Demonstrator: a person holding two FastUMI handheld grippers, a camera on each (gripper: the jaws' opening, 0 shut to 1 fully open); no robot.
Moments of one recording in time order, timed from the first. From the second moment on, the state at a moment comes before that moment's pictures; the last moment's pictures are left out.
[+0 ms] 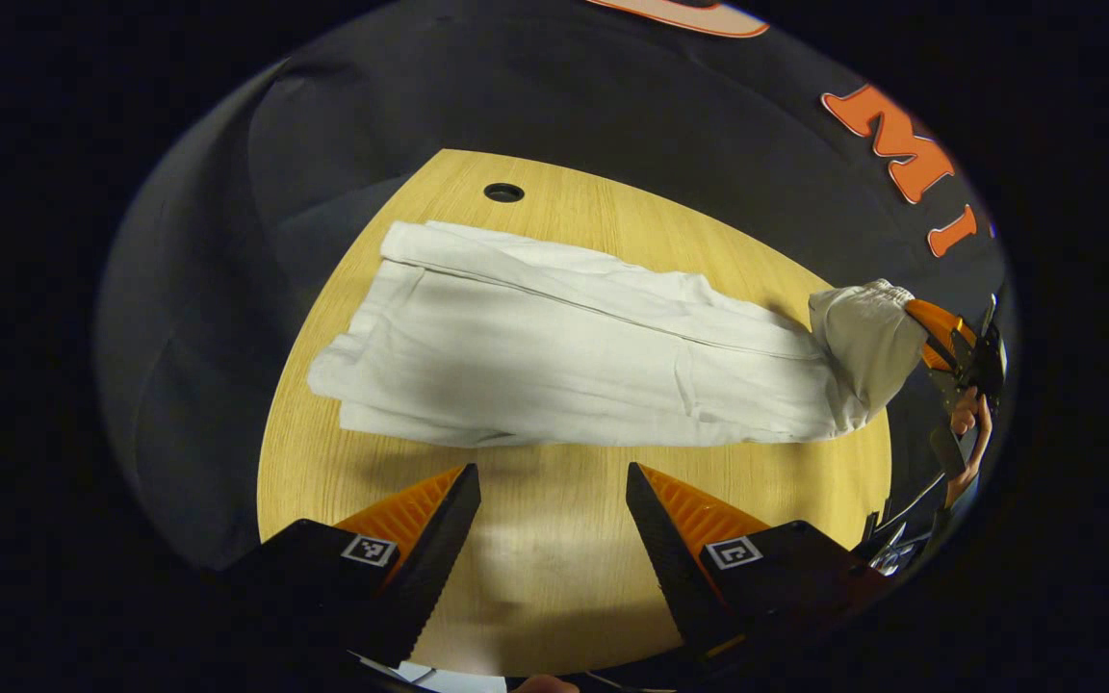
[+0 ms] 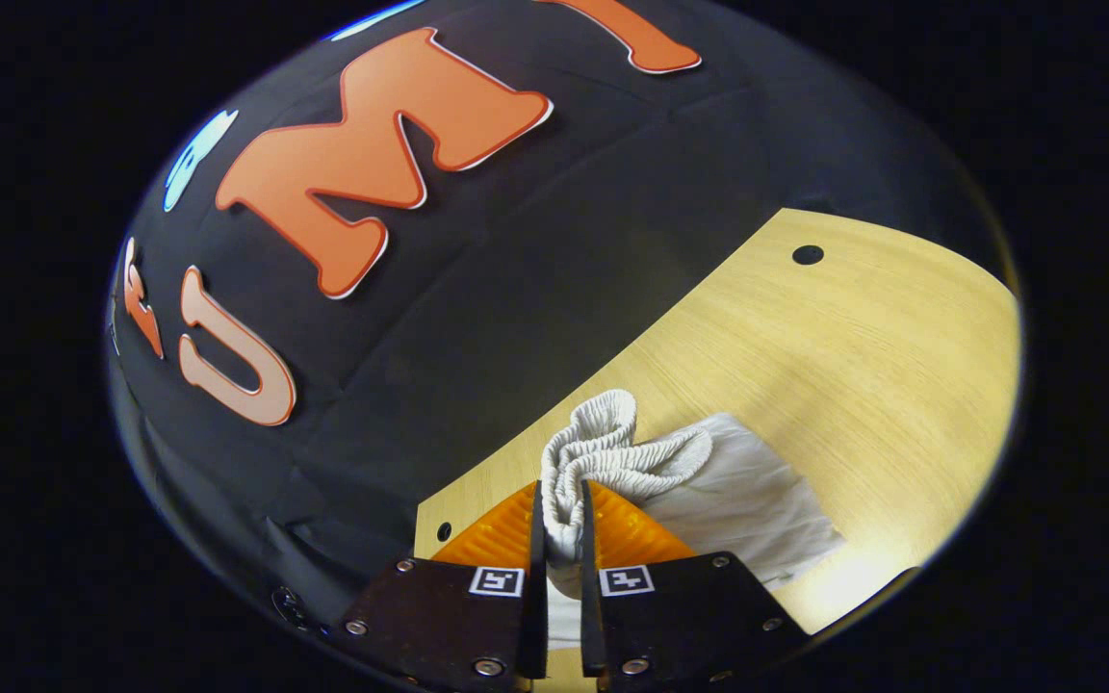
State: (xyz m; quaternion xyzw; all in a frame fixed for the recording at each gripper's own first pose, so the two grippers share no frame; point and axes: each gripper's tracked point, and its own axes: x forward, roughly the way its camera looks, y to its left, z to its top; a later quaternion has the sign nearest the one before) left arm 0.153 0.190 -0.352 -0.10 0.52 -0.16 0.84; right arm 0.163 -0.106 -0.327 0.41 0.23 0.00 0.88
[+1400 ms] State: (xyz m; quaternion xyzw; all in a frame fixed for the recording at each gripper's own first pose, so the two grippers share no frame) left arm 0.171 0.251 -0.401 -0.33 0.51 -0.07 0.79; right arm 0.114 -0.166 -0.337 0.27 0.30 0.04 0.91
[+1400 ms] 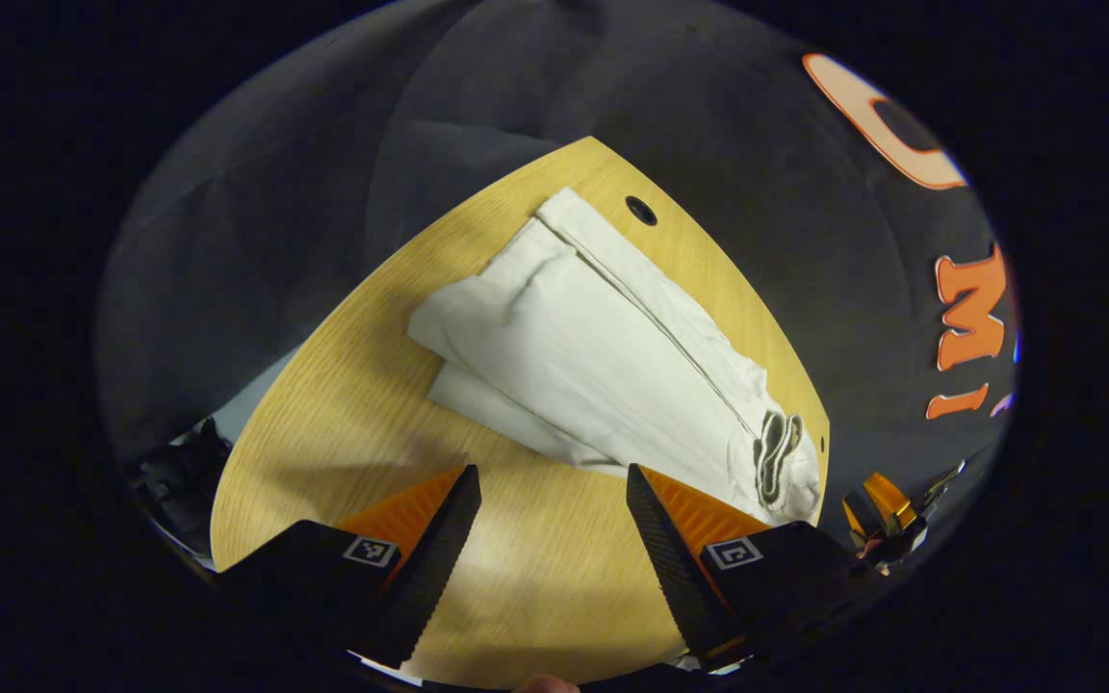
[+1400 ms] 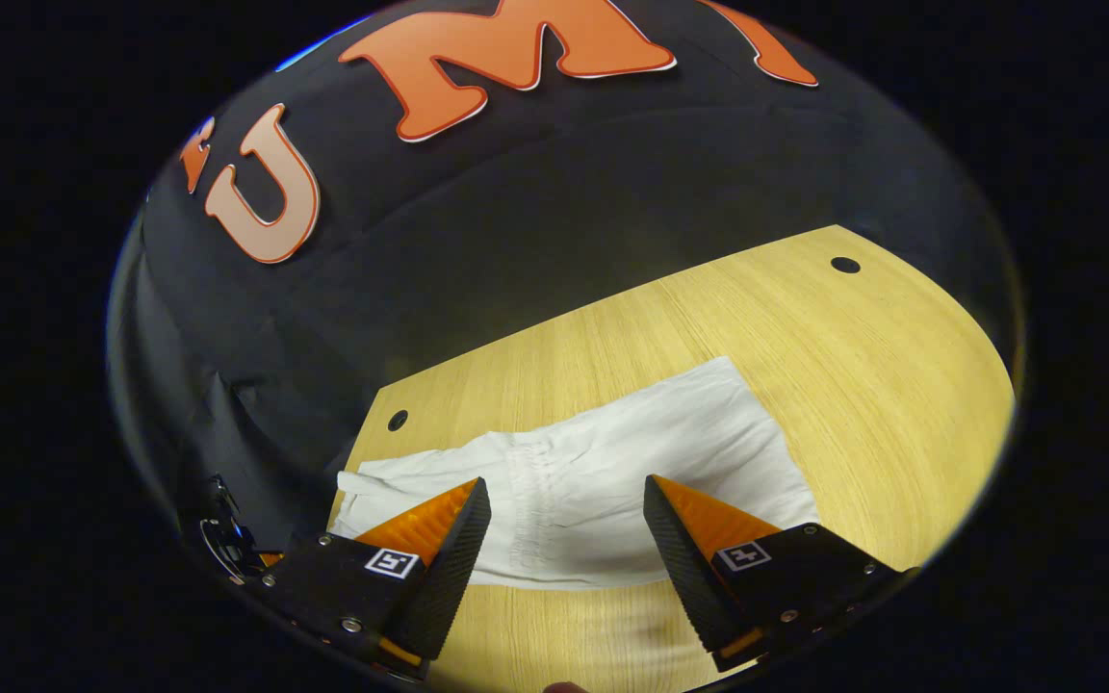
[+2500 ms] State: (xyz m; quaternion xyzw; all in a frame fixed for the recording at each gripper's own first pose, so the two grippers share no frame) left arm 0.225 0.246 -0.423 -0.42 0.47 -0.02 0.77; right arm 0.016 -0.313 -0.297 0.29 0.25 -0.09 0.92
